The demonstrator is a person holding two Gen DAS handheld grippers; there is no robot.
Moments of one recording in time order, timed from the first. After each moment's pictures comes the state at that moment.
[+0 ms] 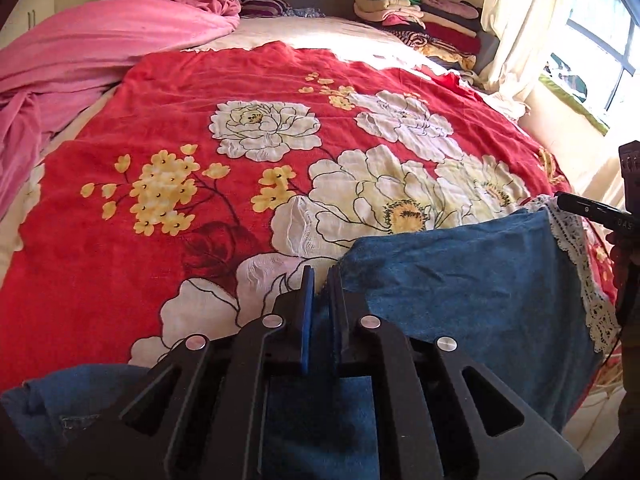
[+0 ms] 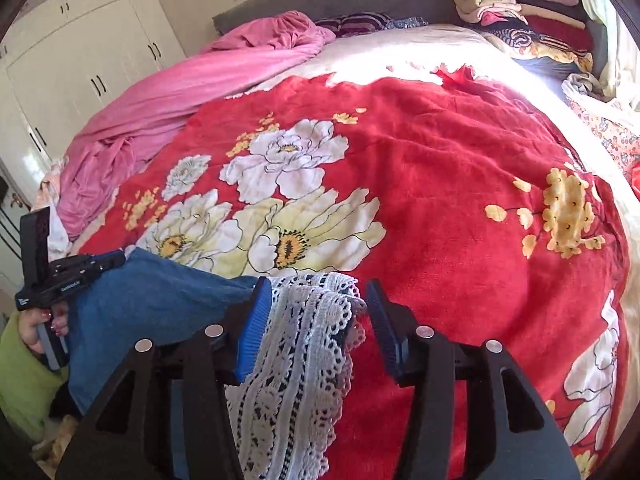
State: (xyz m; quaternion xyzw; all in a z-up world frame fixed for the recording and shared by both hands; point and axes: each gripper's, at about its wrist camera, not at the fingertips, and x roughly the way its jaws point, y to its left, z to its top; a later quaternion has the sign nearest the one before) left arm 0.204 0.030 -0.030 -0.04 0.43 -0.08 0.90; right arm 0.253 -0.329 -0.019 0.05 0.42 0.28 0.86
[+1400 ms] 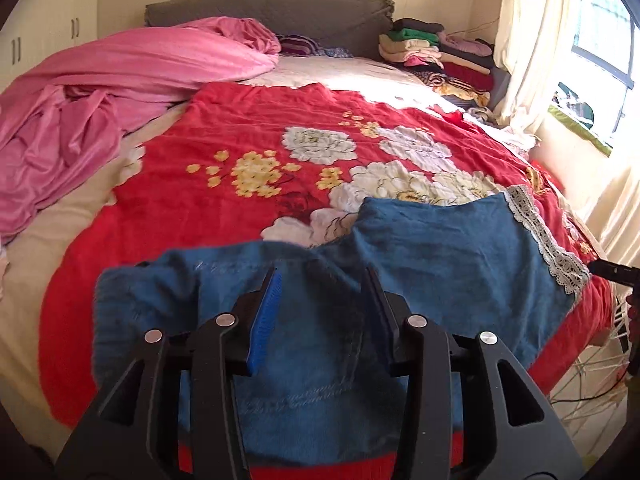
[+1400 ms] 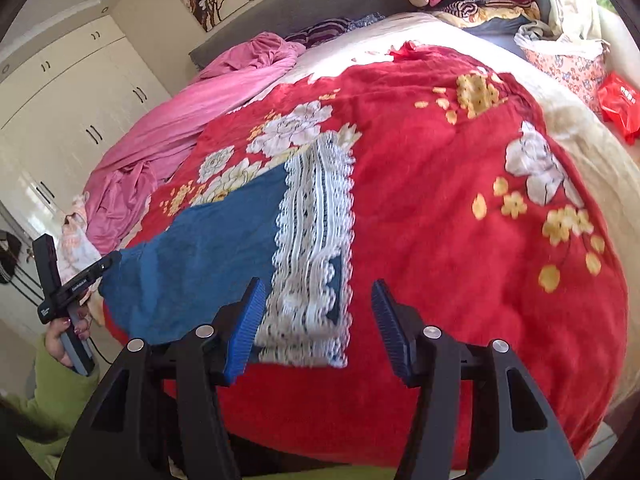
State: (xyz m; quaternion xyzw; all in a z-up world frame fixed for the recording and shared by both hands) left arm 0.070 0.065 0.007 -0.04 0.36 0.00 0.93; right arm 0.100 -0.380 -0.019 0.14 0.43 0.24 0.86
